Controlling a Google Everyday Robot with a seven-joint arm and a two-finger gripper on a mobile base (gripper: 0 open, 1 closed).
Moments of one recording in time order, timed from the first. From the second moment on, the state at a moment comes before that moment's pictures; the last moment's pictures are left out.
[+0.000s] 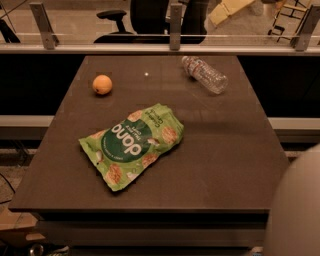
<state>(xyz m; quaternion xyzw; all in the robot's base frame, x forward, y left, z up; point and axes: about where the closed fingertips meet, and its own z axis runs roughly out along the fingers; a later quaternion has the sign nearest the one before) 0.630 -0.193 1.036 -0.24 0.94 0.09 0.24</state>
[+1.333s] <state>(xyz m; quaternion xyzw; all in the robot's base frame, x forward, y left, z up) 0.685 -0.178 0.956 -0.19 0.97 0.07 0.15</state>
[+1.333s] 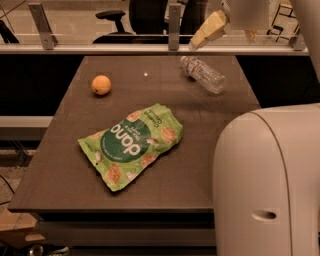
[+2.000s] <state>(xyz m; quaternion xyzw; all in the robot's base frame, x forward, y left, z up) 0.684 -0.155 0.928 -0.21 0.96 0.11 0.12</state>
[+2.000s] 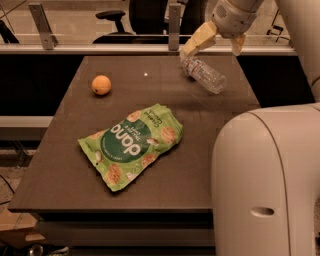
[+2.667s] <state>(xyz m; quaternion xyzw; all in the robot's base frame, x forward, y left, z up) 0.688 -0.143 0.905 -0.23 0.97 0.07 0.09</state>
